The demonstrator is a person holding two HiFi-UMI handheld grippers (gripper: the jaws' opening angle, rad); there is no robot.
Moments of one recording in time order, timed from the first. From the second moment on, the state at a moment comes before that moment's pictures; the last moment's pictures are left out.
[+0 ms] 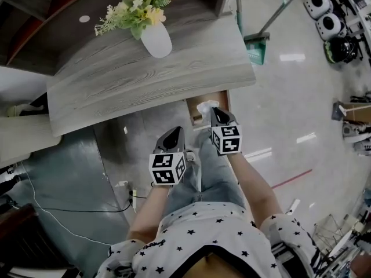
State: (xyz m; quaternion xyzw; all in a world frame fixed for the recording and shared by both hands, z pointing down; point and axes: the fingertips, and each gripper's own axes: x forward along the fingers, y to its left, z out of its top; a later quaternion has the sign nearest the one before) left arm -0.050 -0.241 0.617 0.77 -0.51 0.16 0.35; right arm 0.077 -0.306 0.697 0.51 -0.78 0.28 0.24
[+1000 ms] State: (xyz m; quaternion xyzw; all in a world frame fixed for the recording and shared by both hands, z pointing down) left arm -0.048 -0.239 0.660 0.74 -0.52 0.19 0.38; right arm 0.079 -0.320 0.782 0.50 -0.74 0.33 0.30
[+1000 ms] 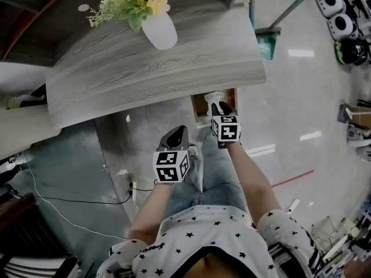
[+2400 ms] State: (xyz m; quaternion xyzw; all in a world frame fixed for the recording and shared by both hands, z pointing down) left arm -0.078 -0.180 0.553 0.79 -0.51 0.13 0.31; right arm 0.038 -0.215 0.563 0.52 -0.80 0.26 0.15
